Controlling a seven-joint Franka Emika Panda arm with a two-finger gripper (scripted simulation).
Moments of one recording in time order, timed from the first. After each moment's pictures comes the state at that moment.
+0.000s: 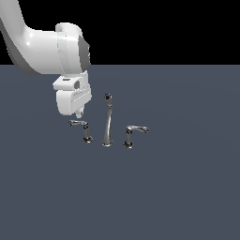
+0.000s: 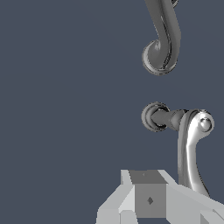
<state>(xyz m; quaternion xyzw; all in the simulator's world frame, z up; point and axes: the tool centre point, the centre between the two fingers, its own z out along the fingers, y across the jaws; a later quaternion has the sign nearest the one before) 0.044 0.162 0.102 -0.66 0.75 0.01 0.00</state>
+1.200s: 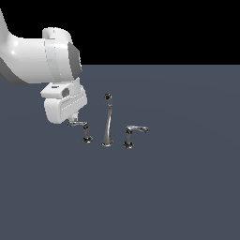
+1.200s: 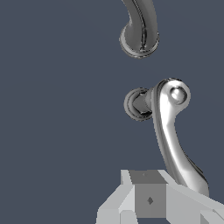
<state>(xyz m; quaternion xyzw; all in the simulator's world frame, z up) 0.022 0.182 0.086 -0.63 0.78 0.00 0.00</state>
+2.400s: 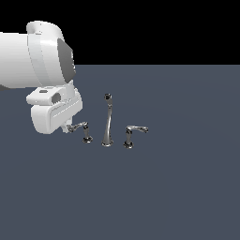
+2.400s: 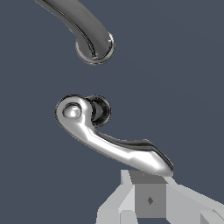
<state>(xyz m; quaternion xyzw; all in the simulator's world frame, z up) -0.037 0.184 0.086 -0.64 0.77 0.00 0.00</state>
